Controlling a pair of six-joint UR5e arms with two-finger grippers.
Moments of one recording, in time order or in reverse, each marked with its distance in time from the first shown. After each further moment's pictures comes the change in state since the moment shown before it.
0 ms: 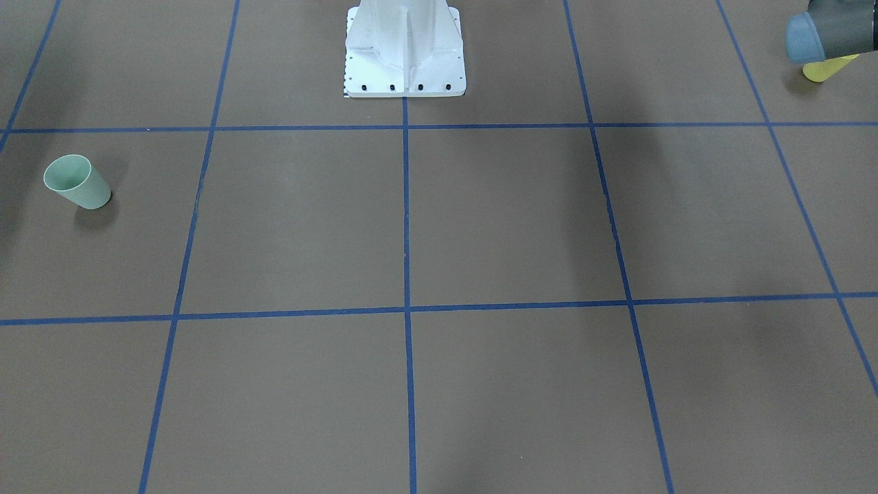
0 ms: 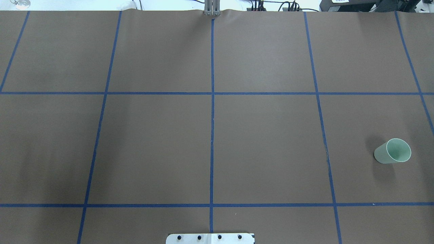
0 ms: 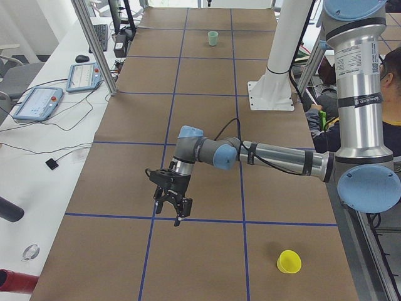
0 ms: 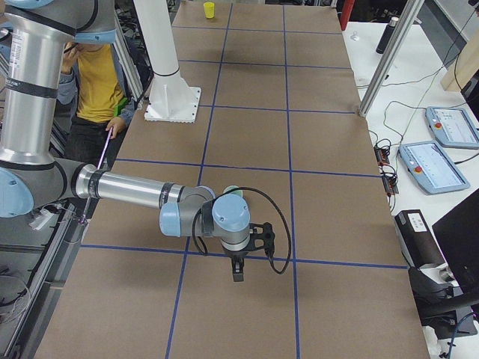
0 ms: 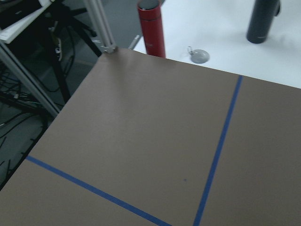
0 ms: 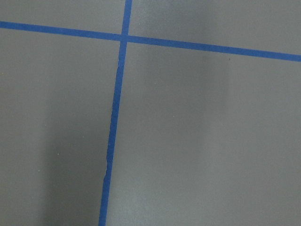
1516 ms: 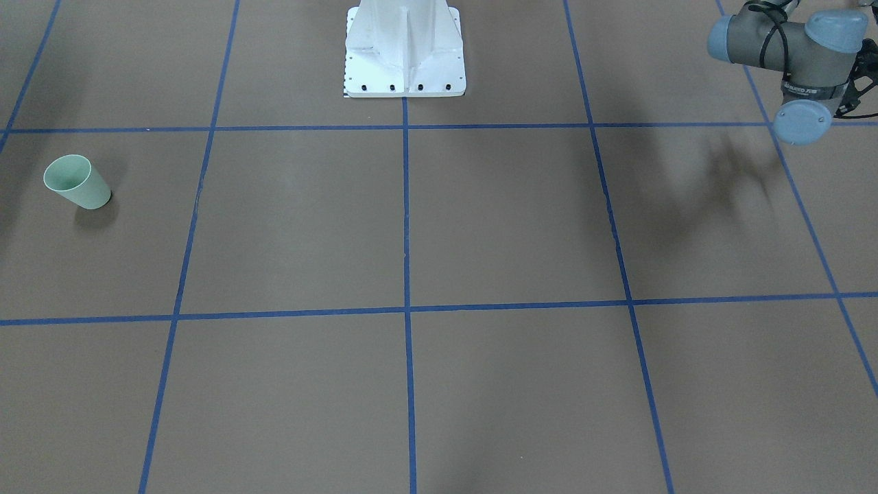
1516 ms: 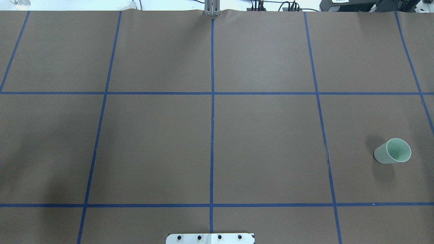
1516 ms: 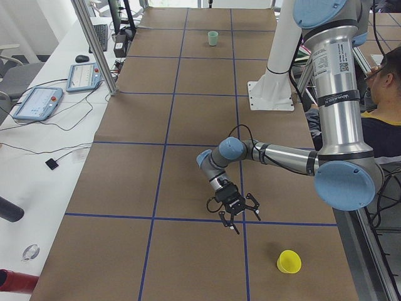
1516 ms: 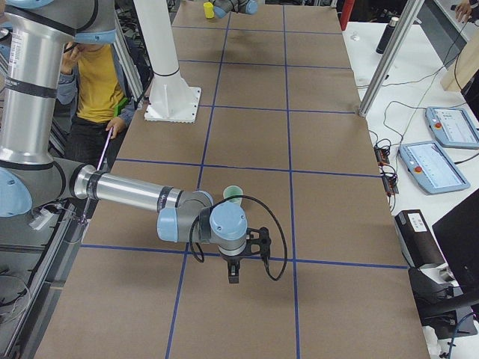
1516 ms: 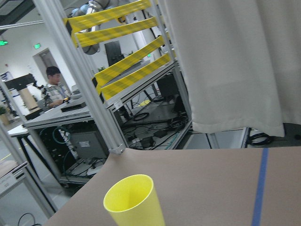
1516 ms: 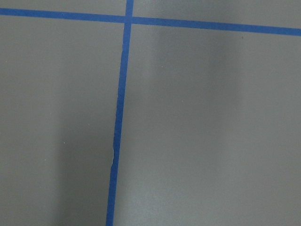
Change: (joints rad) left arm 0.415 0.031 0.100 0.793 -0.498 -0.912; right arm -0.001 -0.006 -0.028 0.008 0.042 -0.006
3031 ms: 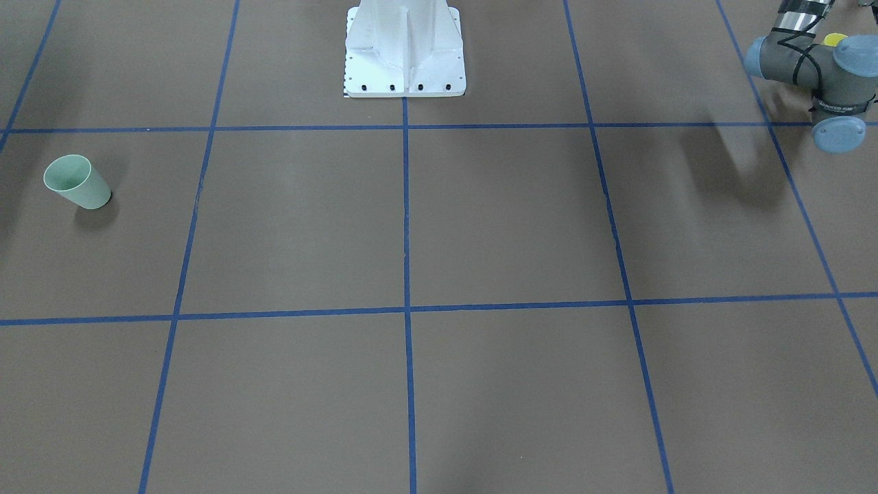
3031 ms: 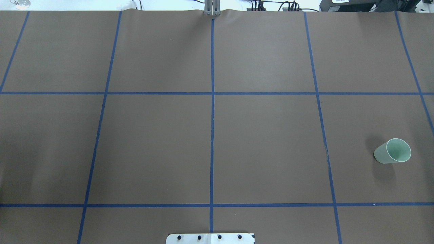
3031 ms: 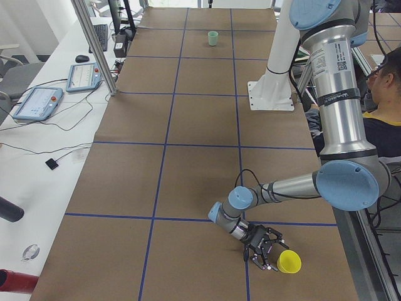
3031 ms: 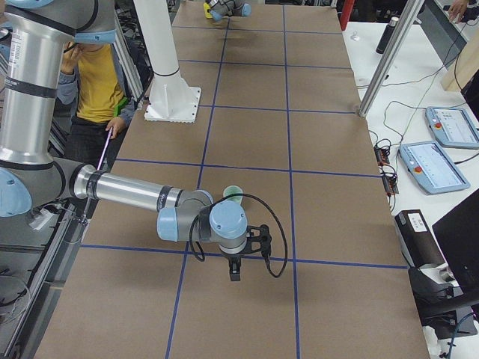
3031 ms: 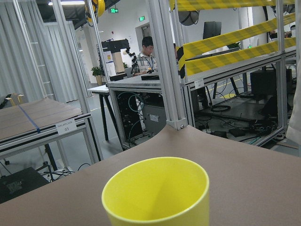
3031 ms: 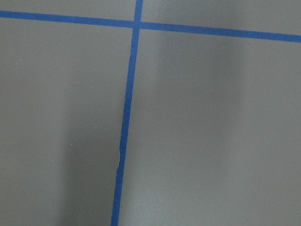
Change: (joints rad) left arm 0.011 0.041 0.361 -0.258 -0.220 -0.181; right arm 0.000 -0.001 0.008 0.009 0.013 -0.003
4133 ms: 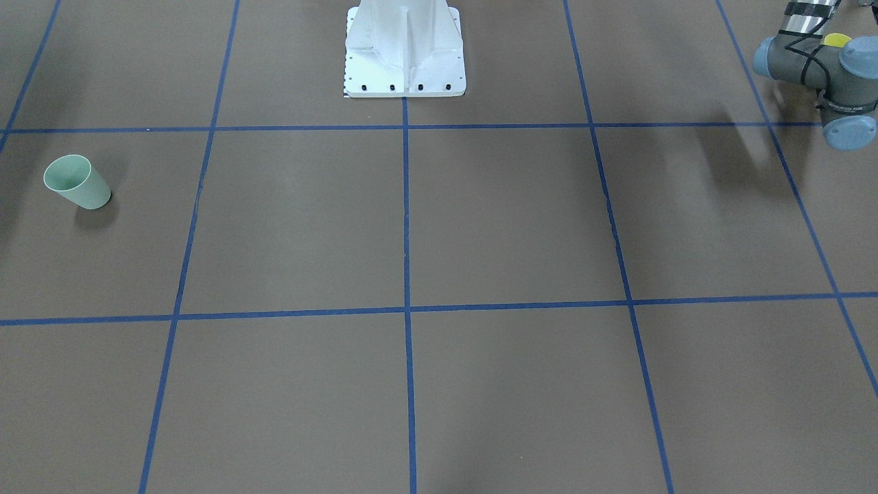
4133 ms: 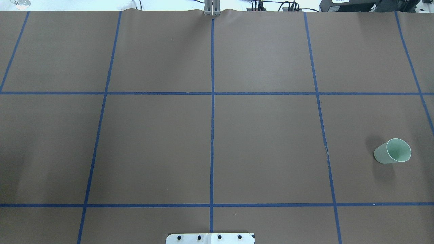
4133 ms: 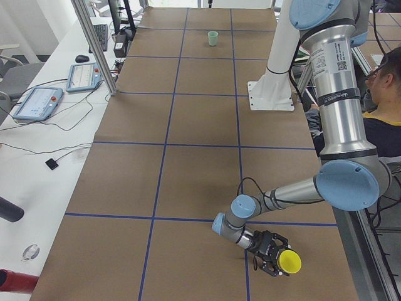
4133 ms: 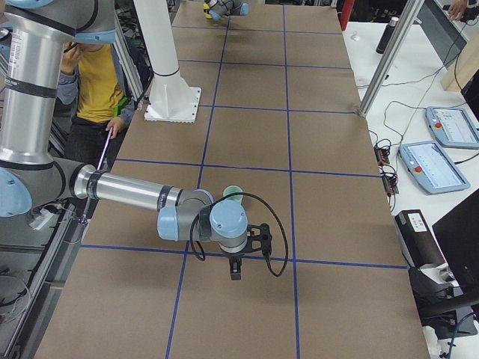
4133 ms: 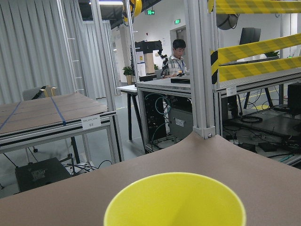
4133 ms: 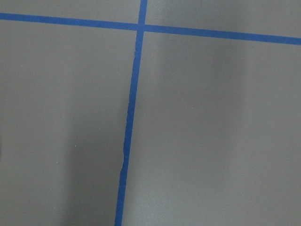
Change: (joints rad) left arm 0.005 0.002 0.070 0.000 -0.063 -0.040; right arm 0.000 0.001 0.002 0.000 0.007 0.000
